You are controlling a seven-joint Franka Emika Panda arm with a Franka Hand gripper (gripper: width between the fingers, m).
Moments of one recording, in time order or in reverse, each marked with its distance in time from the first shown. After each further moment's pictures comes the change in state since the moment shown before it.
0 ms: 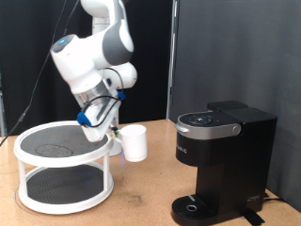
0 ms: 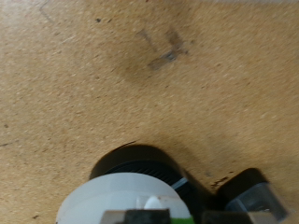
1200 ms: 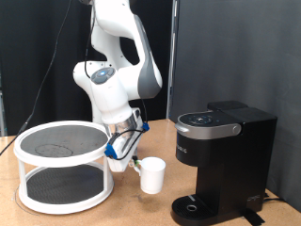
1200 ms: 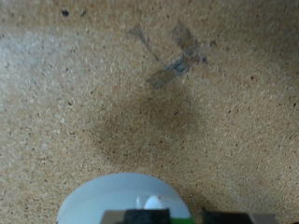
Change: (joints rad) arm 0.018 0.215 0.167 -0.055 0.028 0.296 0.092
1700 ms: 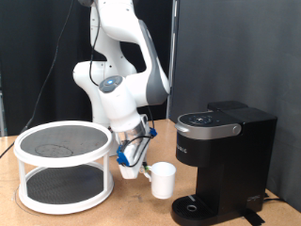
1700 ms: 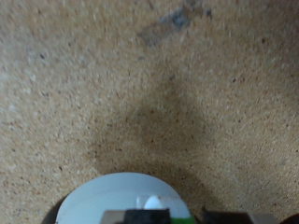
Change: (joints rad) arm 0.019 0.071 0.065 0.016 0.074 0.077 -0.045
